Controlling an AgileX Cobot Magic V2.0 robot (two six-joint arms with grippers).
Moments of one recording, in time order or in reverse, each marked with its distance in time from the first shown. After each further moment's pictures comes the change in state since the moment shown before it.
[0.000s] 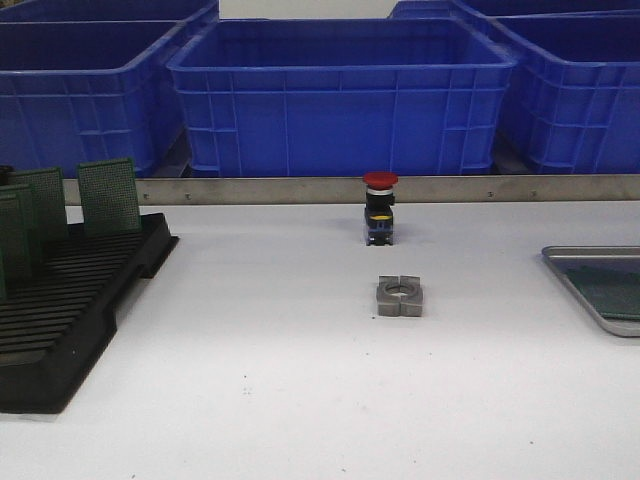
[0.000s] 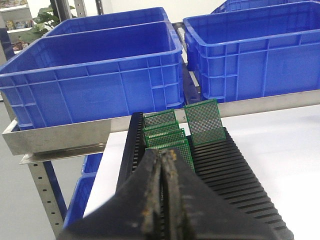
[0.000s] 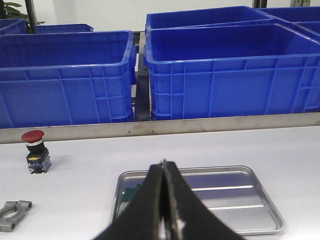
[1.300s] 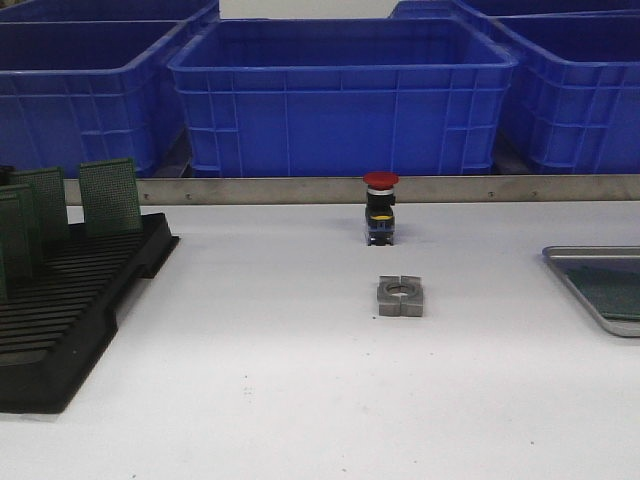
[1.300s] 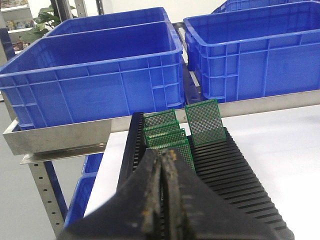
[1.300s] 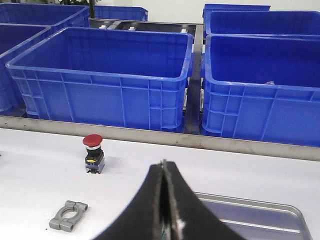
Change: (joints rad) left arm 0.000 0.000 0.000 0.000 0.000 0.000; right arm 0.000 0.278 -0.307 0.817 0.194 -0.872
